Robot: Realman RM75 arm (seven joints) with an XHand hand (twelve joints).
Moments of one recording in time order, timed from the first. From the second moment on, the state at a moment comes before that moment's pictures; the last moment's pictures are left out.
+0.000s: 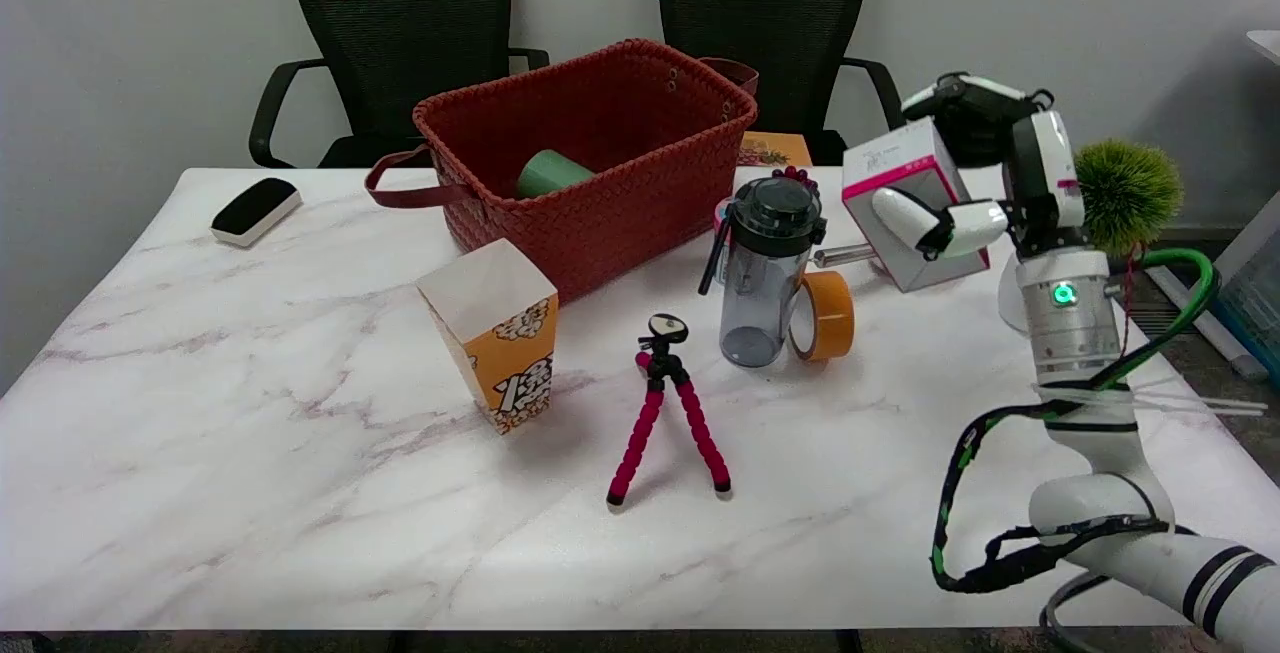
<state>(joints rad) -0.10 -0.93 -1.74 1.28 0.87 1.08 0.84</state>
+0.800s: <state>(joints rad) 0.09 -0.92 -1.69 1.70 0.94 0.61 0.37</state>
